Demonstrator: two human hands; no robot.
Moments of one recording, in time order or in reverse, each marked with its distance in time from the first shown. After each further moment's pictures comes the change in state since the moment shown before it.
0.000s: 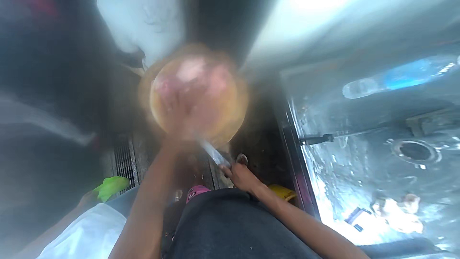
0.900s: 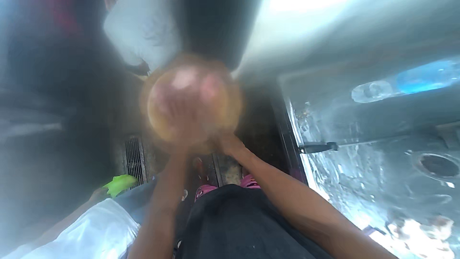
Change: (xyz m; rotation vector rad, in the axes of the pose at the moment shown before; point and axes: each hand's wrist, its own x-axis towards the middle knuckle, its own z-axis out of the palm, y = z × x) left_hand -0.013 0.085 -0.025 -0.050 0.052 -0.065; right_hand 0.059 -0.035 -0.109 -0.085 0.146 -0.093
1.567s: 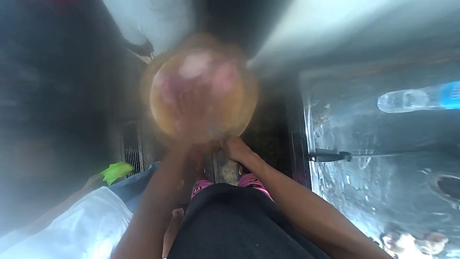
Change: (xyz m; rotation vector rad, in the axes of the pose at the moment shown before) left_hand 0.008 -0.021 0.014 -0.101 -0.064 0.030; right_hand 0.005 -0.009 0.001 0.010 -0.151 -0.028
